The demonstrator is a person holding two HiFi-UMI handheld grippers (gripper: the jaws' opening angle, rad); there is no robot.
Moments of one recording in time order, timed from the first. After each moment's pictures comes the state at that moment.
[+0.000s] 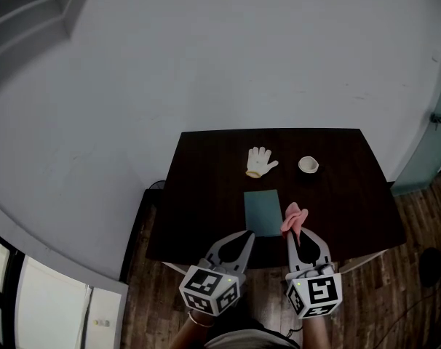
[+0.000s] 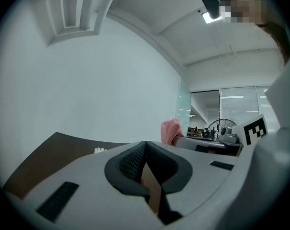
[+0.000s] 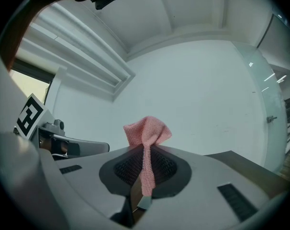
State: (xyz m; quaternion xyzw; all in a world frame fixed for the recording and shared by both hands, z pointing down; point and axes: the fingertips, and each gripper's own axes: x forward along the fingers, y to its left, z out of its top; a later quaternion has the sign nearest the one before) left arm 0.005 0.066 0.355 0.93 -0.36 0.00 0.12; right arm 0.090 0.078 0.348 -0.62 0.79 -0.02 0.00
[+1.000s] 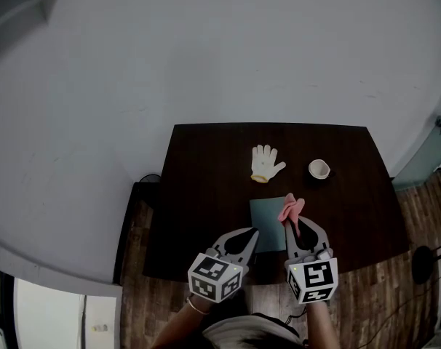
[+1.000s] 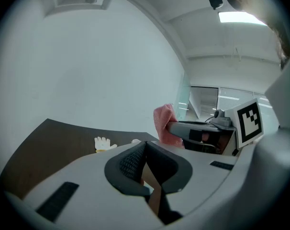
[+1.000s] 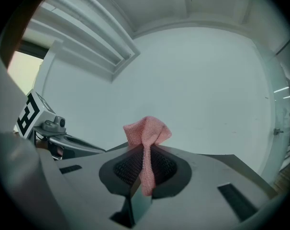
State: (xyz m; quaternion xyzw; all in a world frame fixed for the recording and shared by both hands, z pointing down) left arm -0.020 -0.084 0.426 0.94 -0.30 0.05 0.17; right arm 0.053 -0.086 0.390 -0.62 0.78 -0.02 -0.10
